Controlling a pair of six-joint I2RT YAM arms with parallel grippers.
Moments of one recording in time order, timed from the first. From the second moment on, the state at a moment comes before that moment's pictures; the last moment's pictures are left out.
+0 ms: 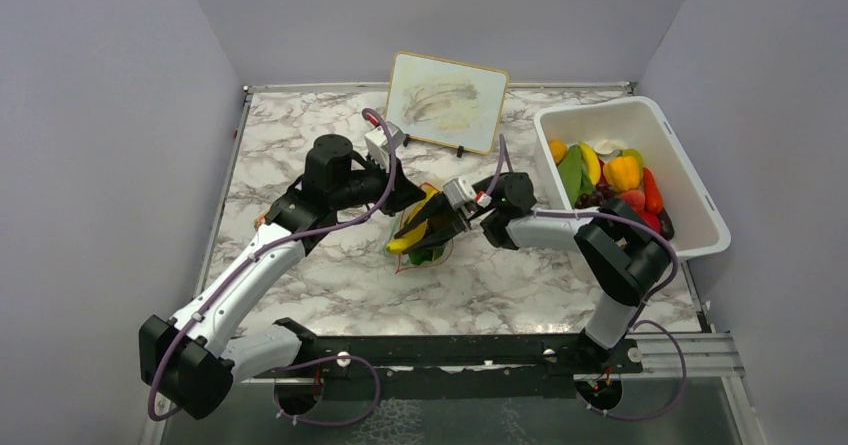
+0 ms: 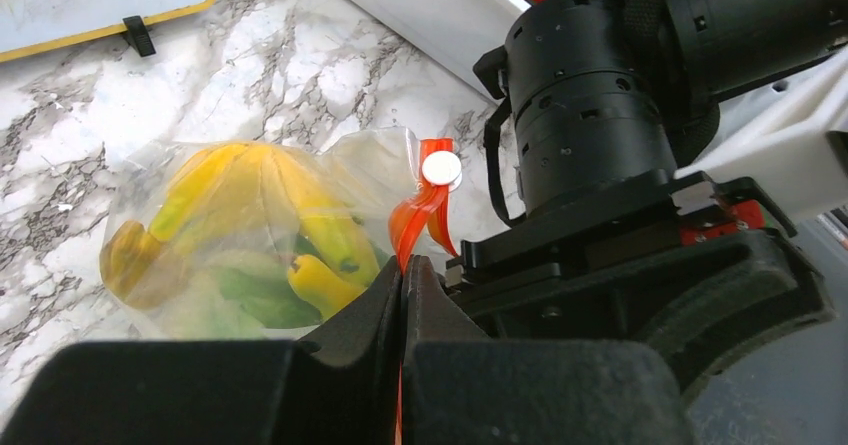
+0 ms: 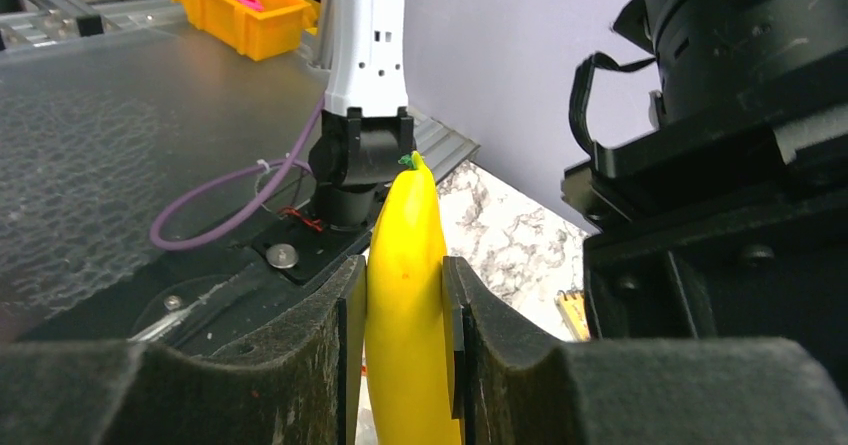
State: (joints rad) left arm -0.52 1.10 0.97 -0.21 0.56 -0.25; right arm 0.76 1.75 0.90 1.49 -1.35 0.28
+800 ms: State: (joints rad) left arm -0.51 1.07 0.97 -0.27 0.56 -0.21; right arm 0.68 1.69 0.89 1.06 -1.29 -0.34
